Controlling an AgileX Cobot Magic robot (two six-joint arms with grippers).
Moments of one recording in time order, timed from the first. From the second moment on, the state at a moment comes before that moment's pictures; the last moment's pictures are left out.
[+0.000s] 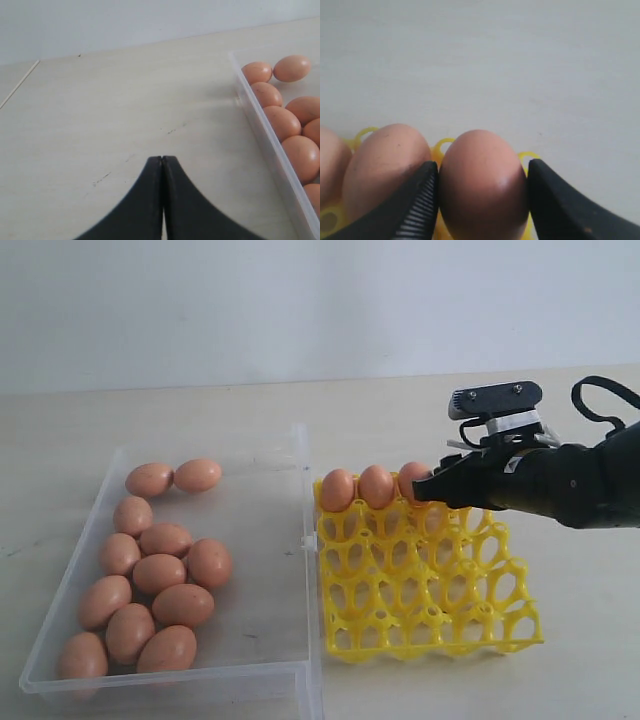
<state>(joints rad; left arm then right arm) 0.04 0.01 0.00 0.10 0.39 0.03 0.32 1.90 -0.78 0.23 -0.35 -0.15</state>
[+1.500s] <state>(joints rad) 0.04 0.01 0.00 0.10 0.39 0.03 0.81 2.22 -1.67 0.23 0.73 -0.15</state>
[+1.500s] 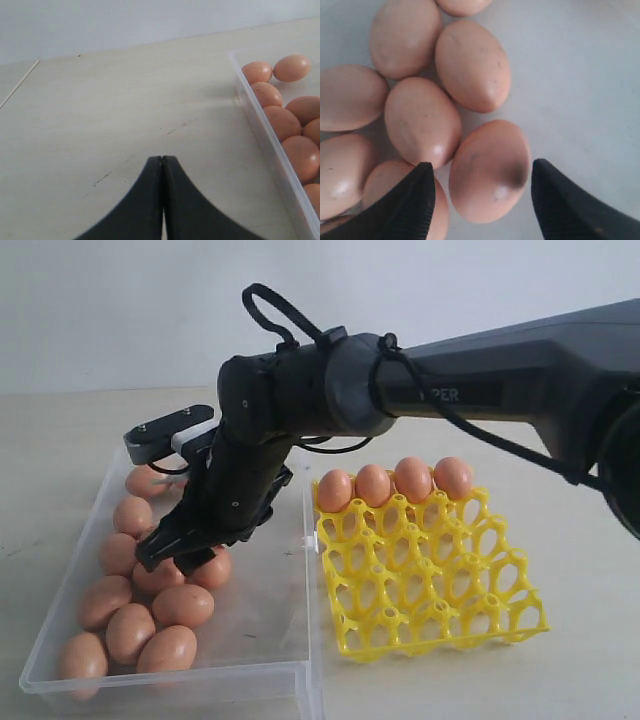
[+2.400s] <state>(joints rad) 0.04 0.01 0.00 0.10 0.39 0.03 0.73 1.86 -0.90 0.34 -0.35 -0.32</state>
